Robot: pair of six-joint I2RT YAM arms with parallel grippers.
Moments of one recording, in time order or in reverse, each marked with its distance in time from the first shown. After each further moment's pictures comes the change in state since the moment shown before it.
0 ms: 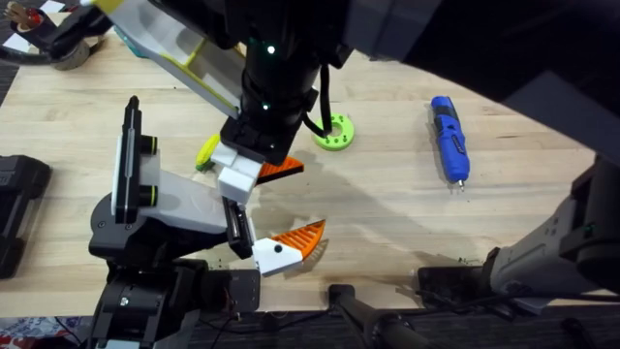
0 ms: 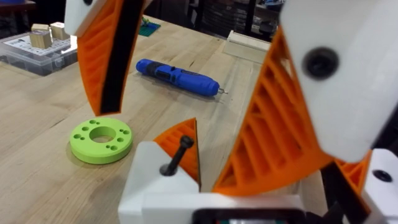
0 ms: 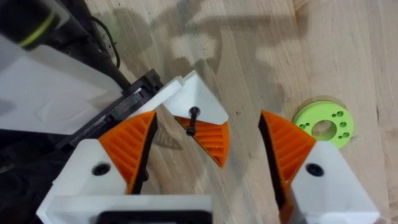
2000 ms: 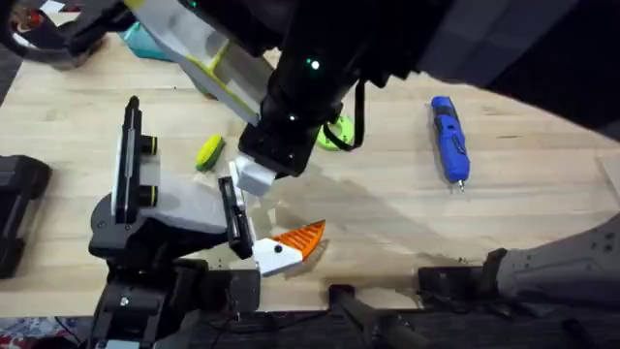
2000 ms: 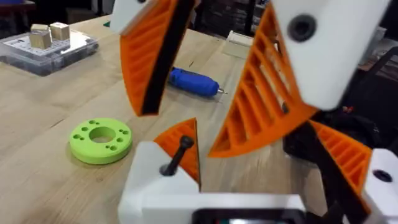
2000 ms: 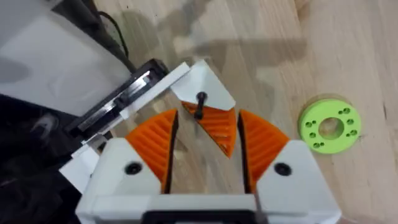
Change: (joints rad) left arm 0.000 0.000 0.000 0.002 0.001 0.000; right arm -0.003 -0.152 -0.199 0.130 -0.023 0.012
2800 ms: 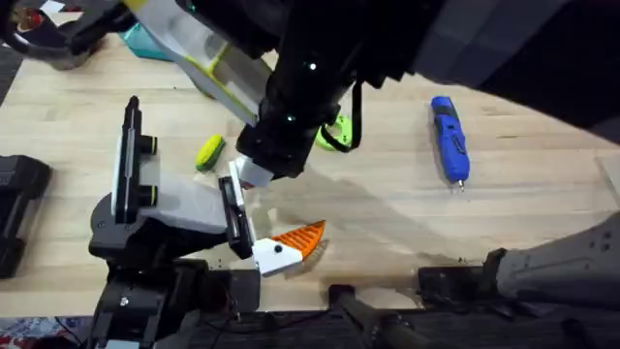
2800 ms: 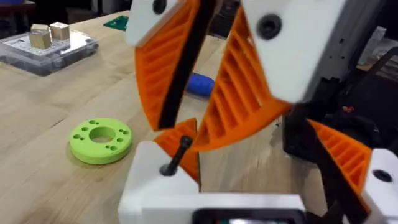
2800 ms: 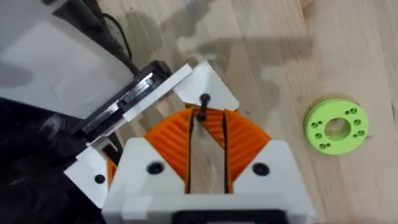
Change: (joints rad) left arm 0.000 0.000 0.000 0.000 0.000 0.000; right arm 0.000 0.007 -0.001 0.003 -0.016 0.015
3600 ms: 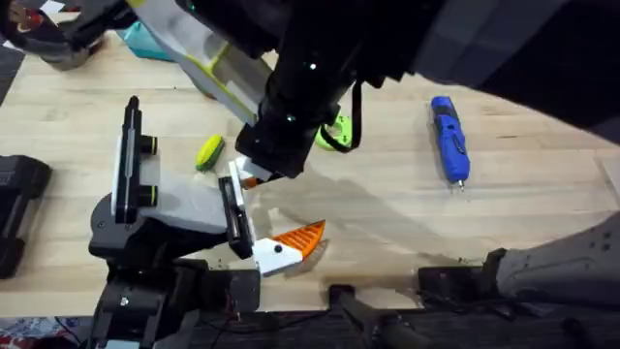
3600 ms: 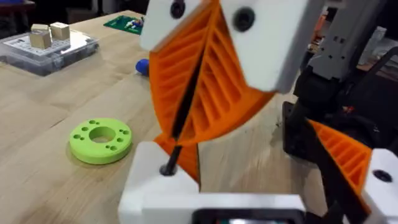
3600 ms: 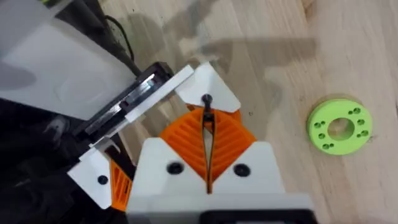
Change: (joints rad) left arm 0.000 0.000 0.000 0.000 0.000 0.000; right arm 0.000 0.000 0.000 0.001 -0.007 0.003
